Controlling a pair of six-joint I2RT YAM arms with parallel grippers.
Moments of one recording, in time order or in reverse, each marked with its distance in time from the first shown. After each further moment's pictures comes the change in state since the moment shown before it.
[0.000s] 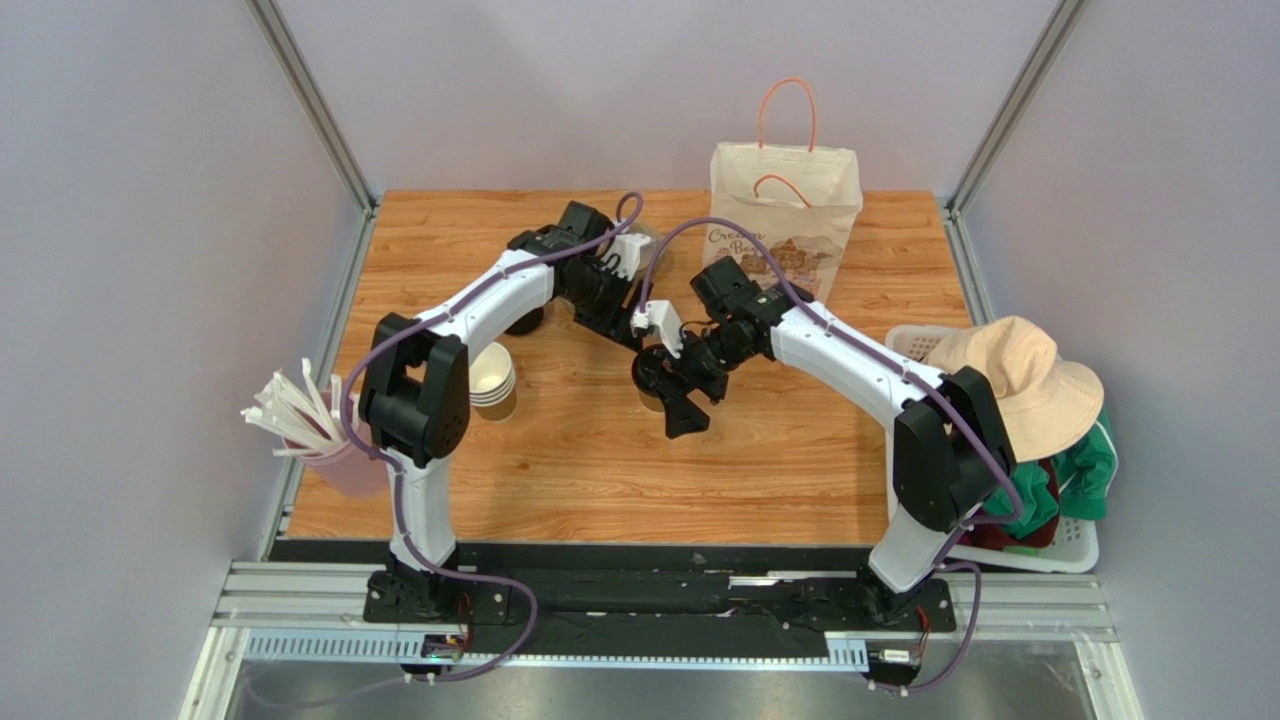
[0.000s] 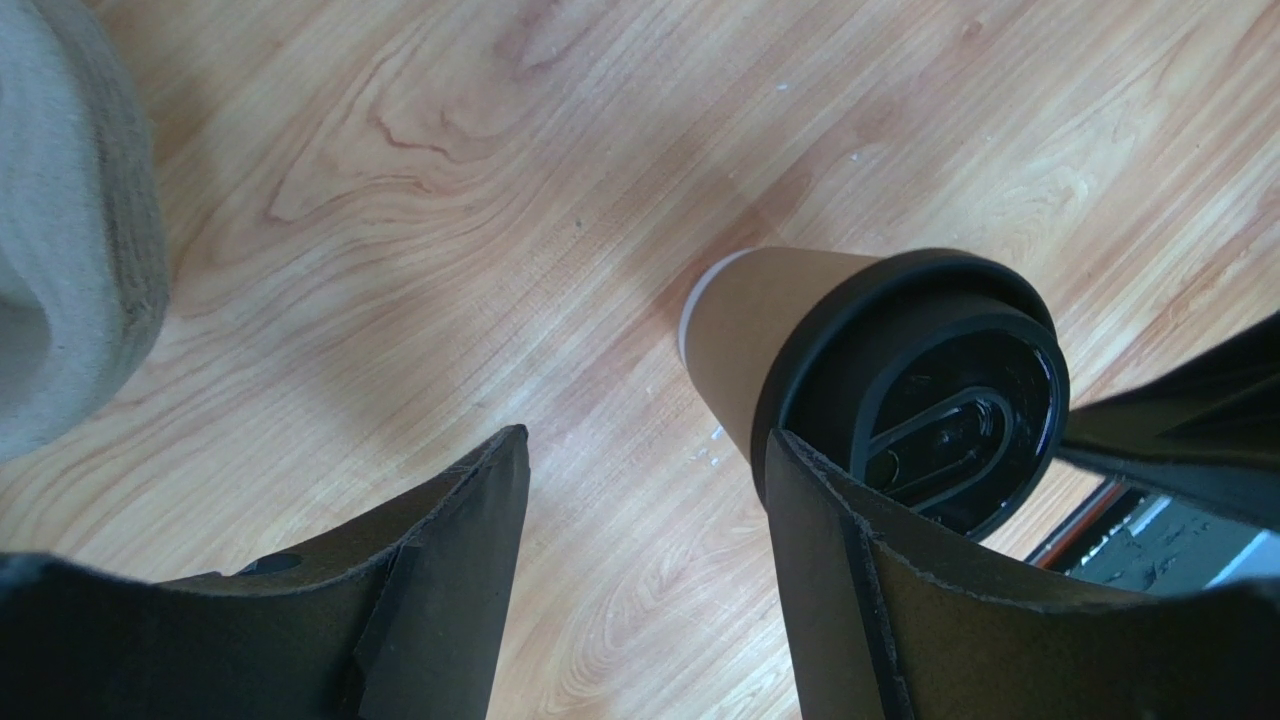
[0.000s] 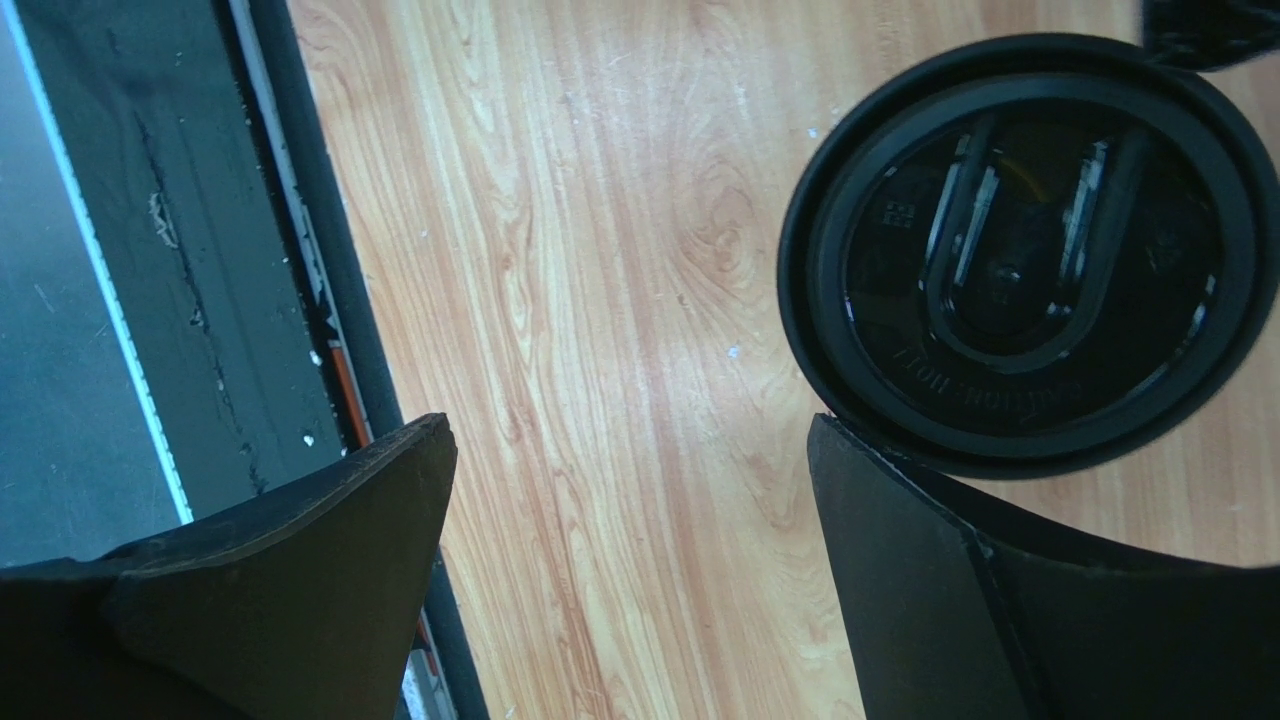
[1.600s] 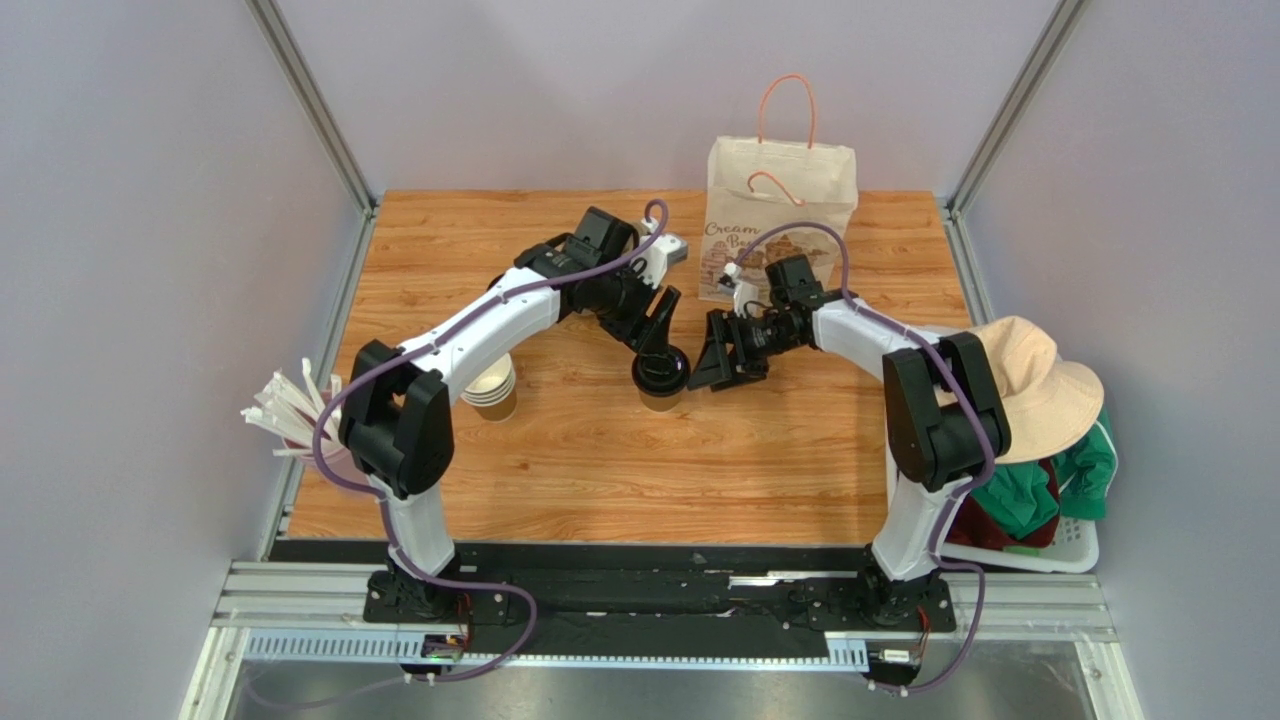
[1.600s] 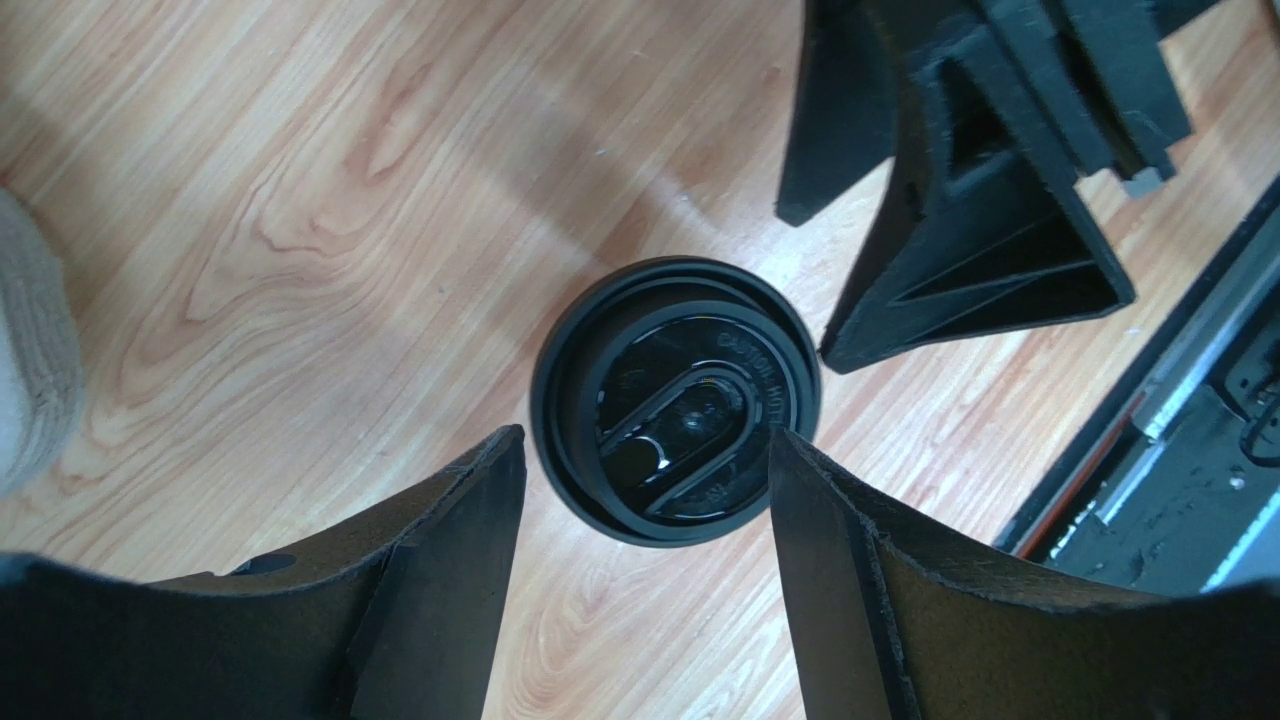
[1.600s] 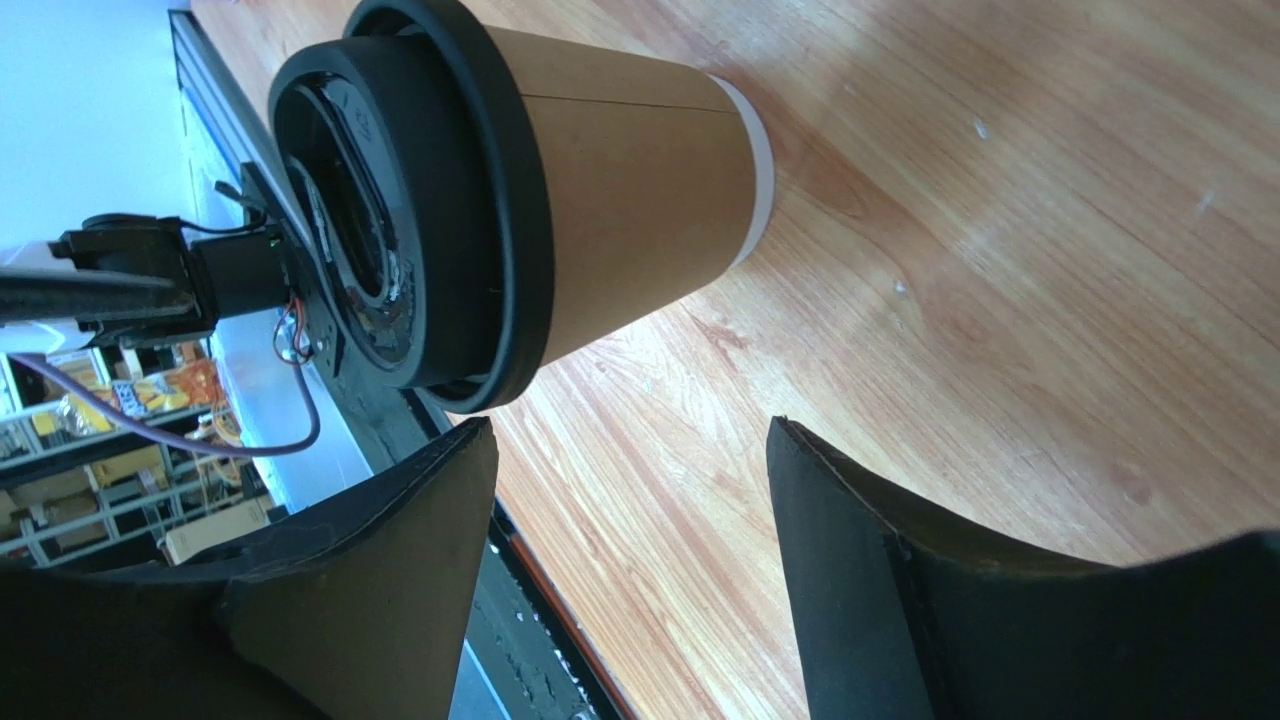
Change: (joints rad) left arm -0.121 -0.150 -0.074 0.085 -0.025 0.012; right arm -0.315 0.133 -0.158 0.353 -0.207 0.638
